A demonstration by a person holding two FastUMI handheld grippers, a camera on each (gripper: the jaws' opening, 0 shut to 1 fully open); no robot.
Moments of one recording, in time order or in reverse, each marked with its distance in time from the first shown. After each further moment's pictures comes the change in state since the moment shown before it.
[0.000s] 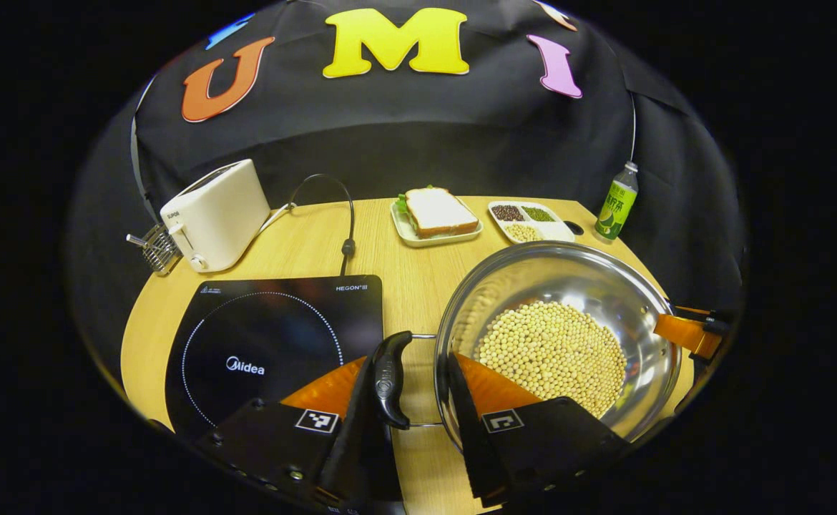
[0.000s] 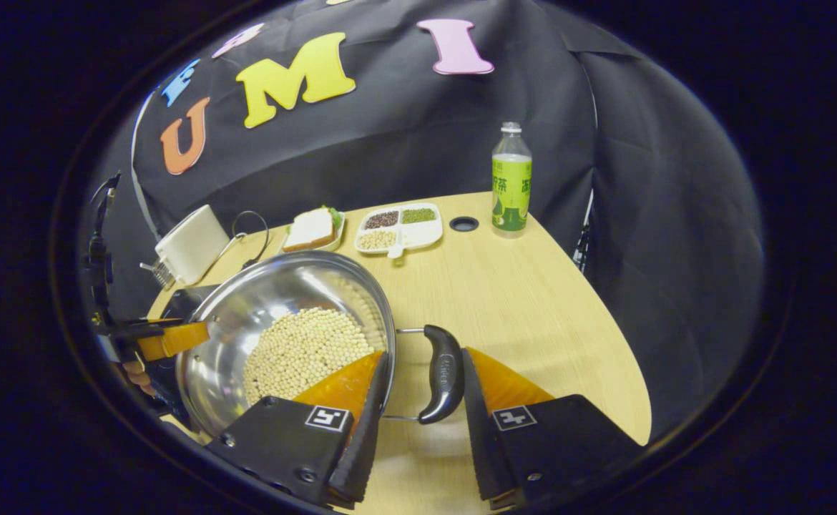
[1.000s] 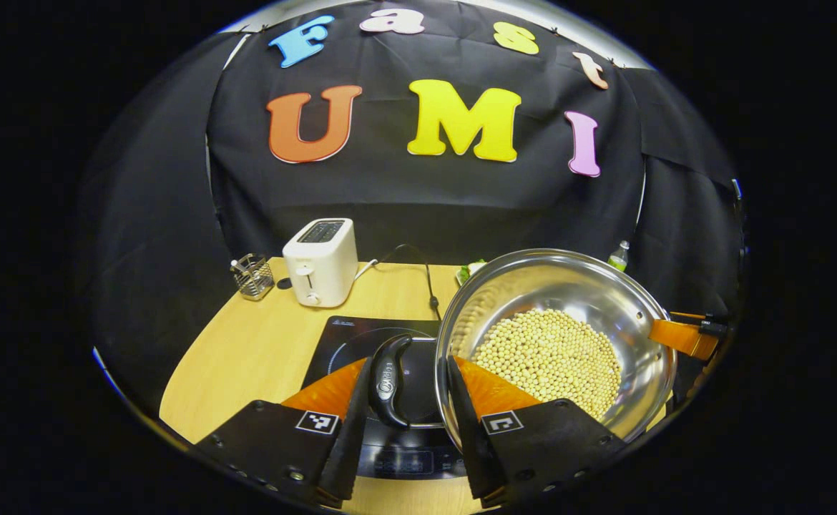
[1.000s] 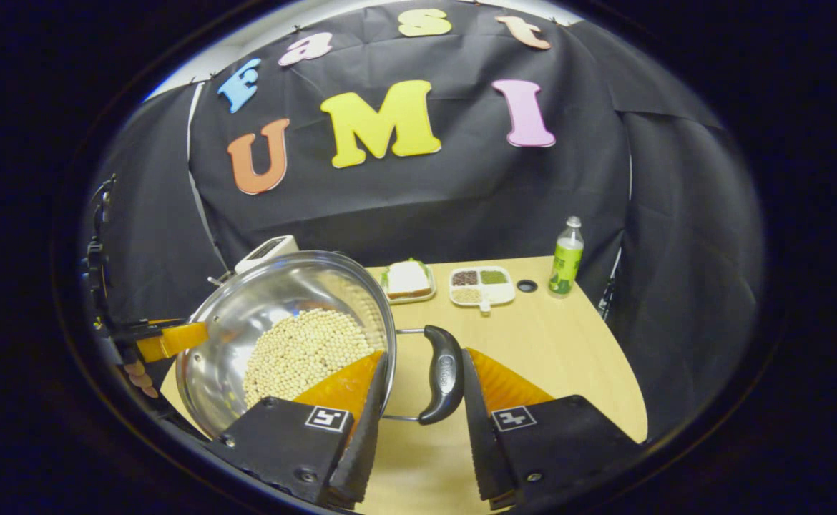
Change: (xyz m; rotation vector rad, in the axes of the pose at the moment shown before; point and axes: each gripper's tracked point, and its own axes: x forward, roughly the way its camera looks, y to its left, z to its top) left arm -0.177 0.136 0.034 -0.093 -0.211 0.087; right arm -0.123 0.163 0.051 -0.108 -0.144 0.118
